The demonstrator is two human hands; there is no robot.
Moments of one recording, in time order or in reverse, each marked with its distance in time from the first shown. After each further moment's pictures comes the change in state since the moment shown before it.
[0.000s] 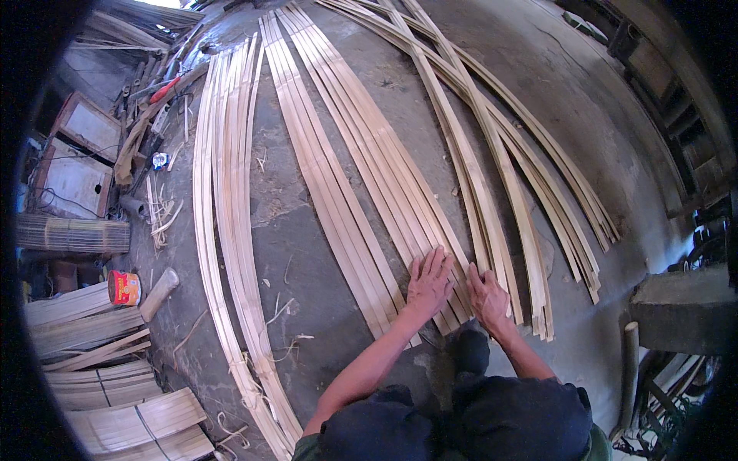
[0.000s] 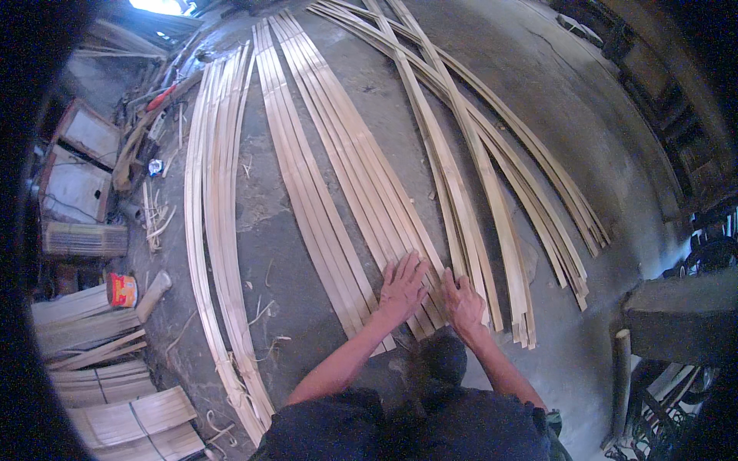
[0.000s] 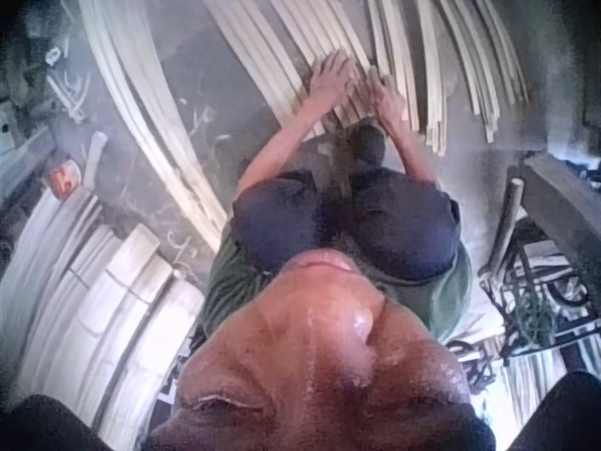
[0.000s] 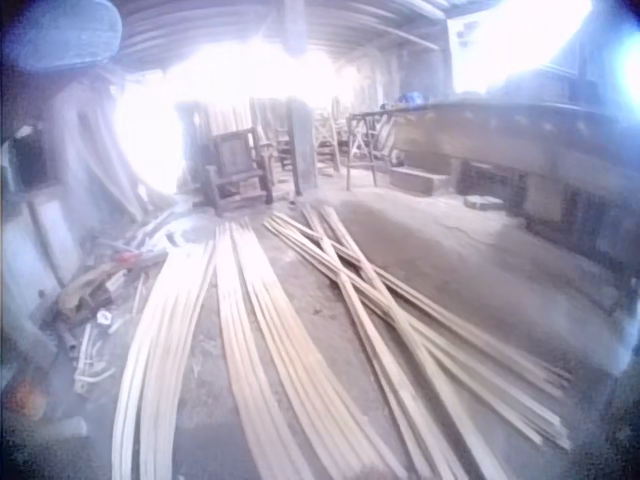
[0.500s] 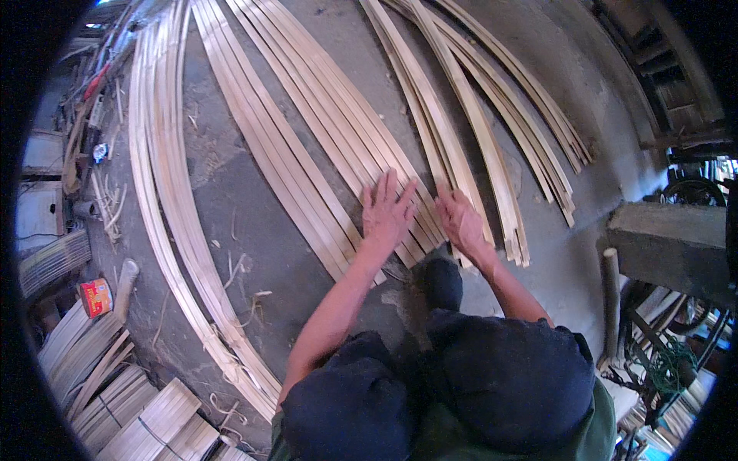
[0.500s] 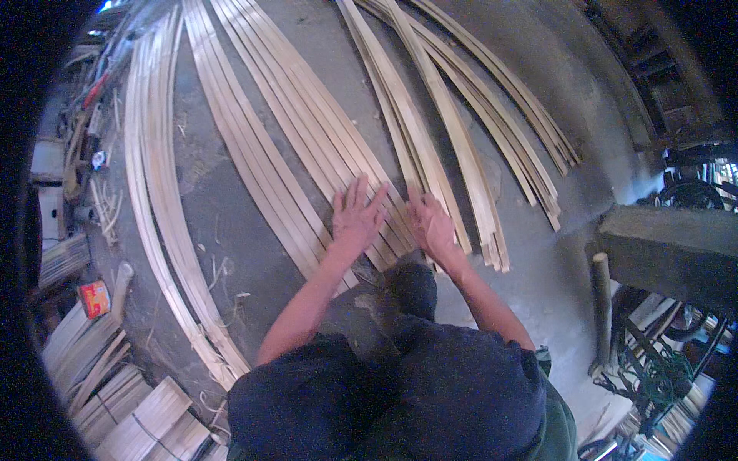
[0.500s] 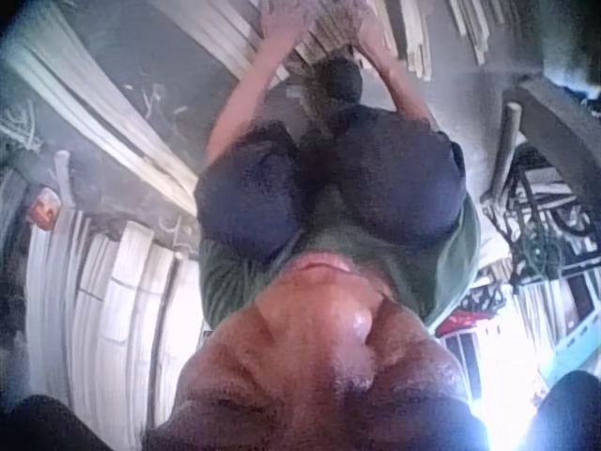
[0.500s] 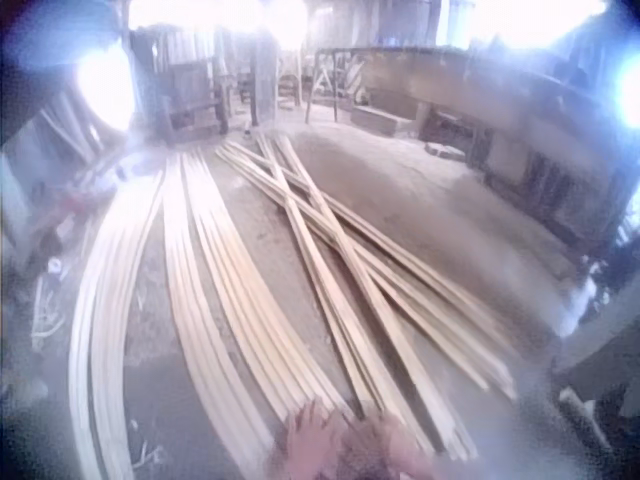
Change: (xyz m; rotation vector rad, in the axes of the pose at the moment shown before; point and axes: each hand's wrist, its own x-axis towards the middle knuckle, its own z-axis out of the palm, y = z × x) left_hand 0.009 0.007 -0.002 0.116 -0.014 0.004; right_hand 0.006 0.016 -0.015 0.153 -0.055 0.076
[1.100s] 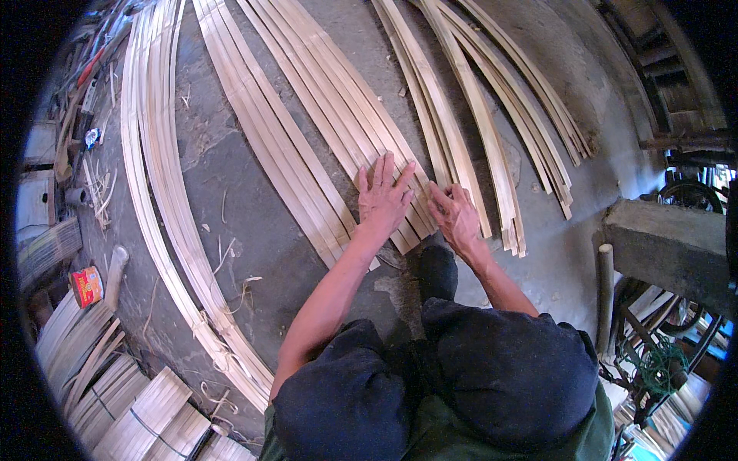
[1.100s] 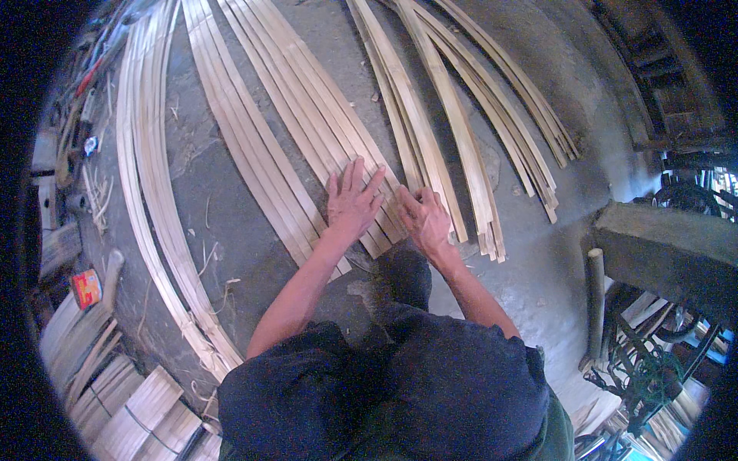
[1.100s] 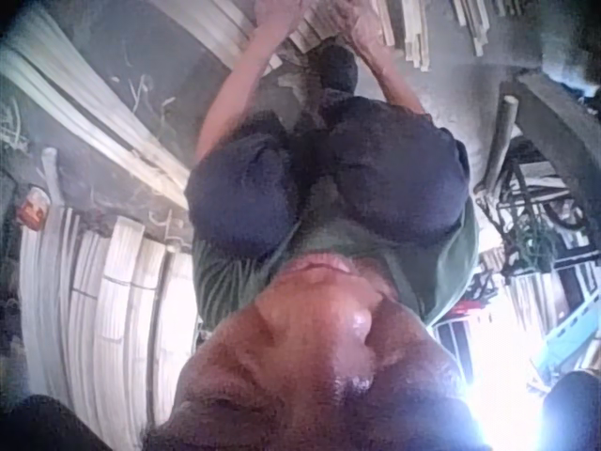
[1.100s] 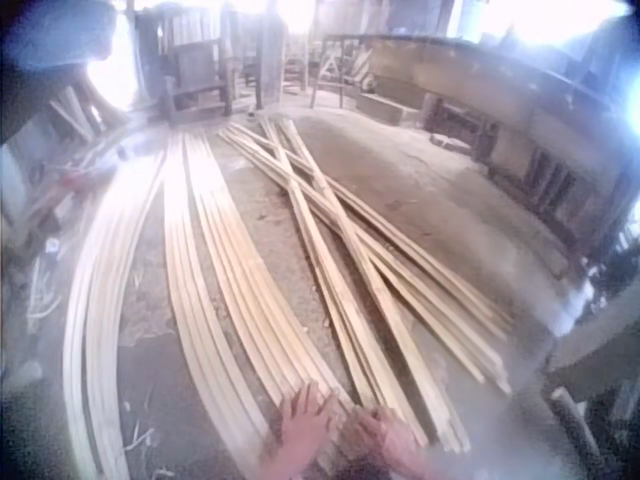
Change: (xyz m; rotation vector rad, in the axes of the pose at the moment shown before) left_hand -0.003 -0.002 0.002 0.018 0.003 -0.017; right_hand -0.020 -0.012 0.002 -0.004 0.032 -0.057
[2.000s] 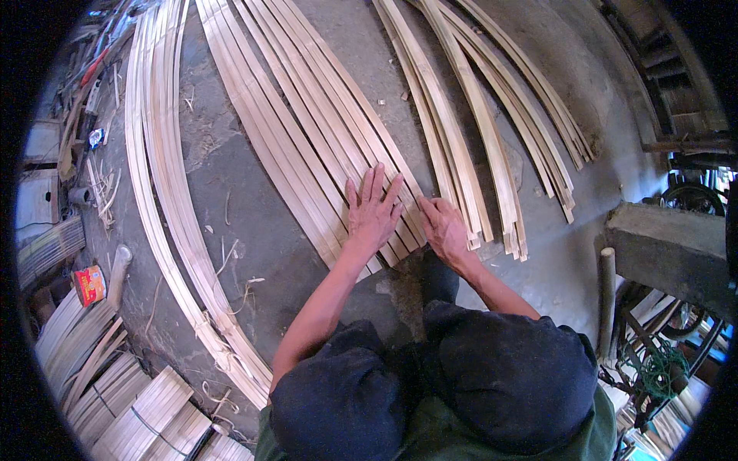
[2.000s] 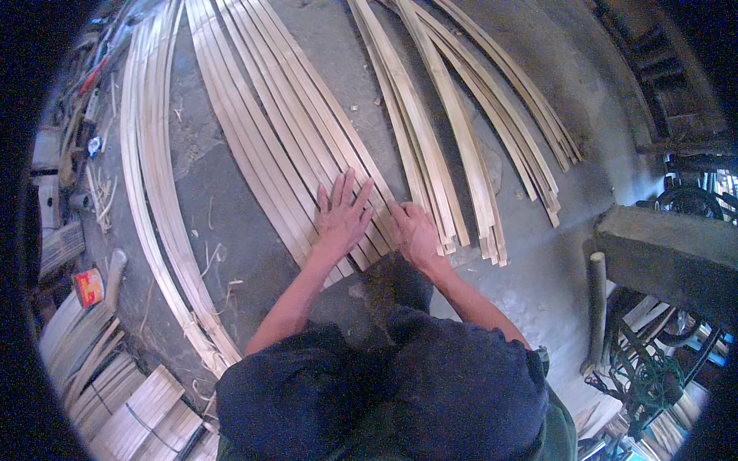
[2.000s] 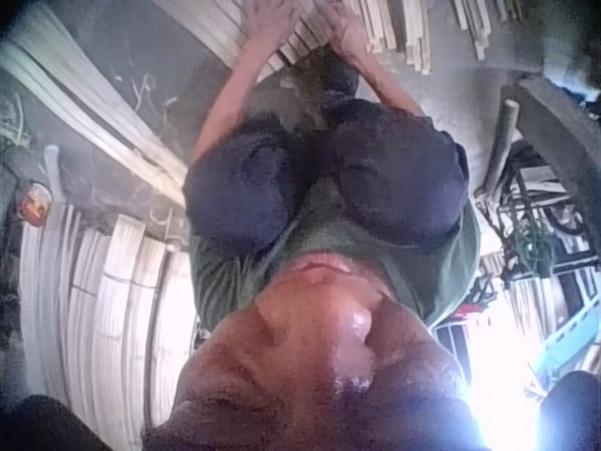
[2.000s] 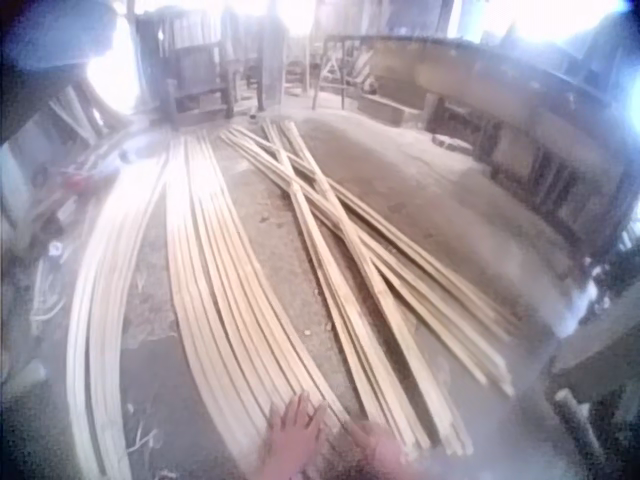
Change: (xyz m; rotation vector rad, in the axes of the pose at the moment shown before) left_hand -0.027 -0.014 0.000 -0.041 0.042 0.004; right_hand -0.011 -0.009 0.025 0.093 0.027 -0.073
